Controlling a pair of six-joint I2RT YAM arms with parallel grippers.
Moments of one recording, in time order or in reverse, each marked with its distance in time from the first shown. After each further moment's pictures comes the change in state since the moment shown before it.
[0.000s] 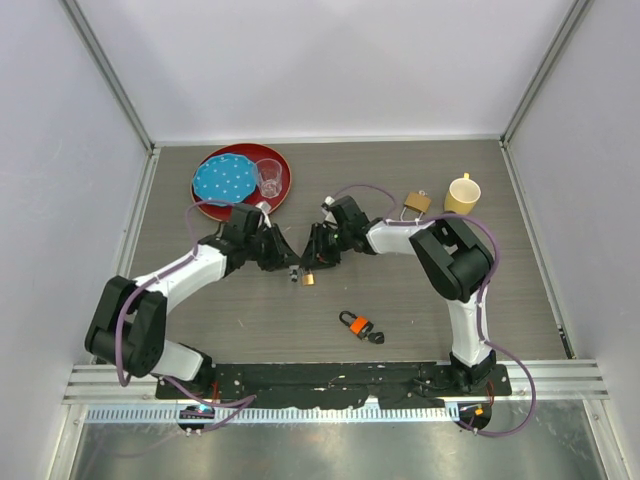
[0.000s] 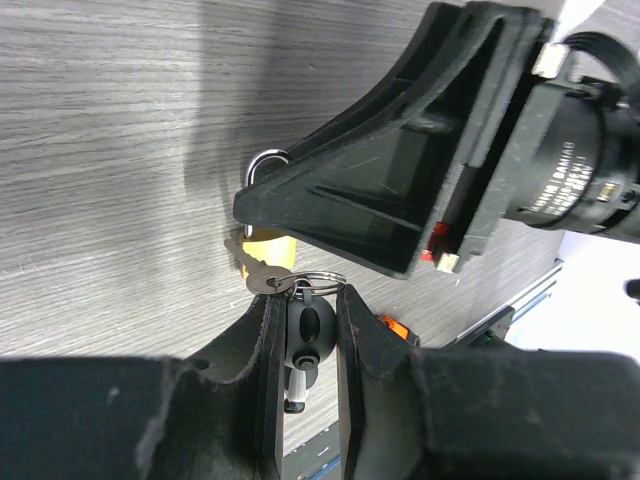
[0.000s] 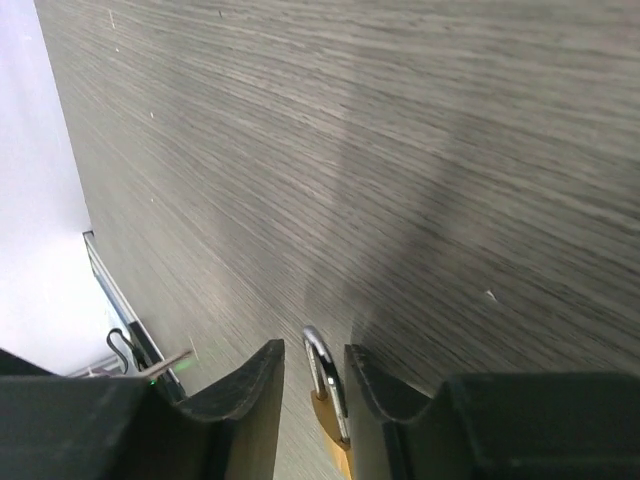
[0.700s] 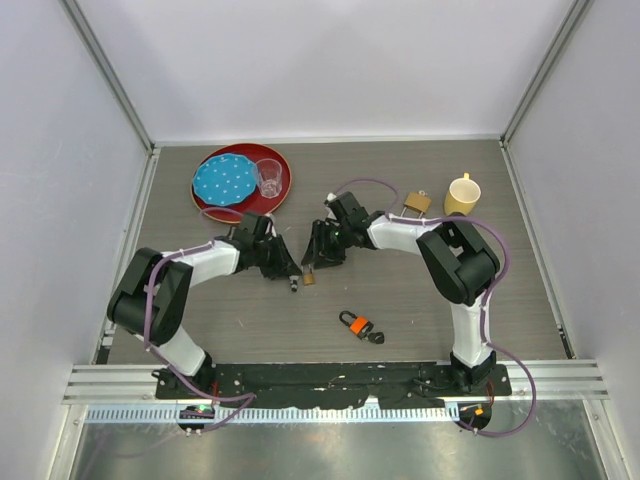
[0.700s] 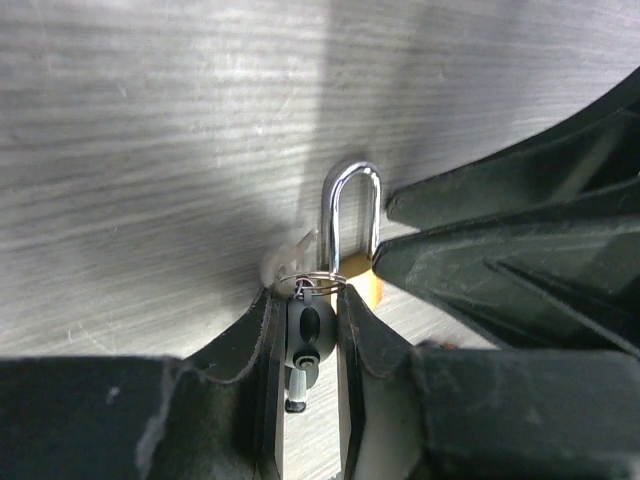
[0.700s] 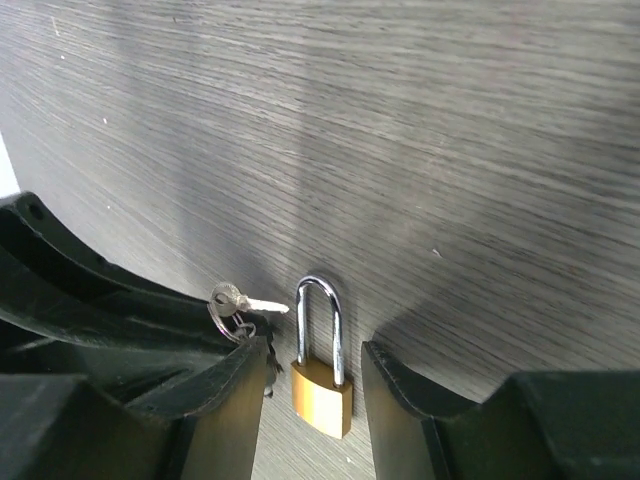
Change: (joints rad) left arm 0.000 0.196 -0.019 0.058 -0.016 0.031; right arm -0.002 -0.039 0.060 -0.183 0.114 -0.056
